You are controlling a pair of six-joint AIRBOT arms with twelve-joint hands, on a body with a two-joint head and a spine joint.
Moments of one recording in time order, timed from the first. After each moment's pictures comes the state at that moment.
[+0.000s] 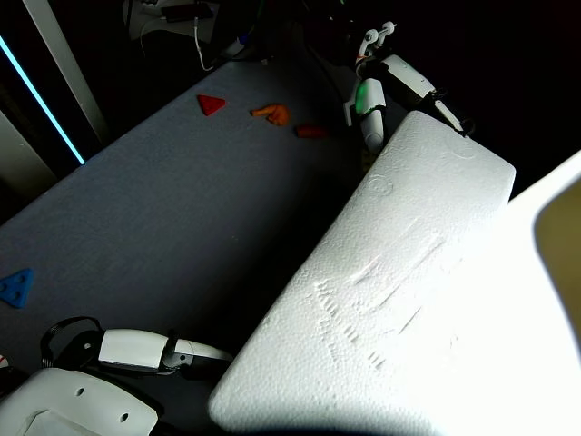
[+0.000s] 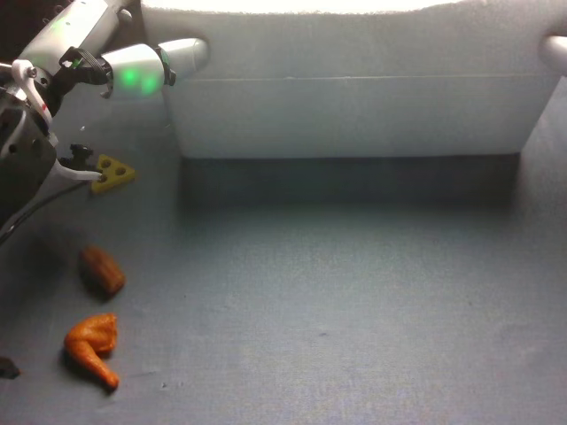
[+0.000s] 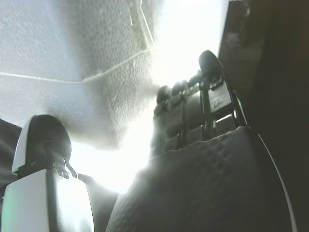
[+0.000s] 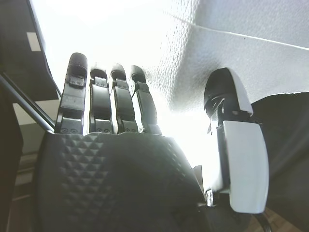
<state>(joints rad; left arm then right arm) 0.57 -1.28 1.58 -0.43 -0.82 0.49 -0.48 -1.04 1.33 0.63 0.87 -1.01</state>
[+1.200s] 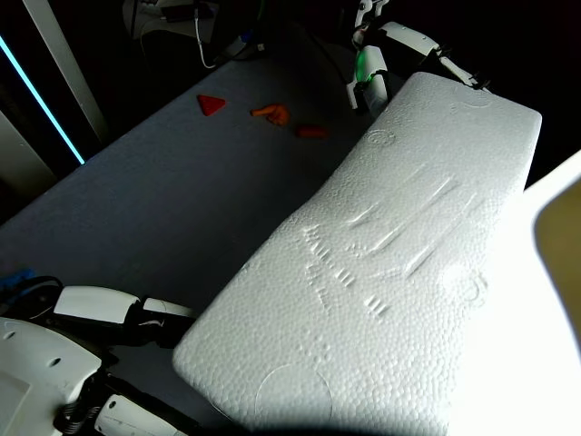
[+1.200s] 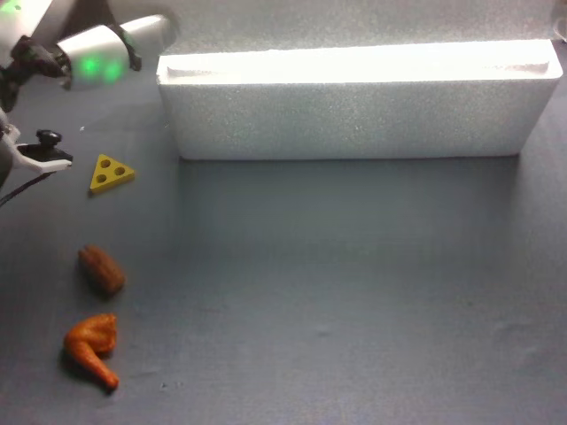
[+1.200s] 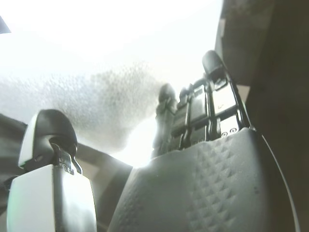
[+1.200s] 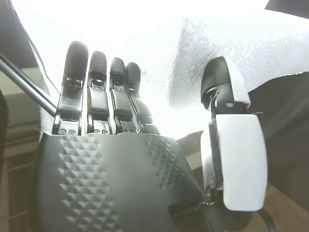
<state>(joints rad) 0.62 -1.14 1.42 -0.38 -1.02 0.49 -0.48 -0.94 1.16 0.51 1.08 -0.98</state>
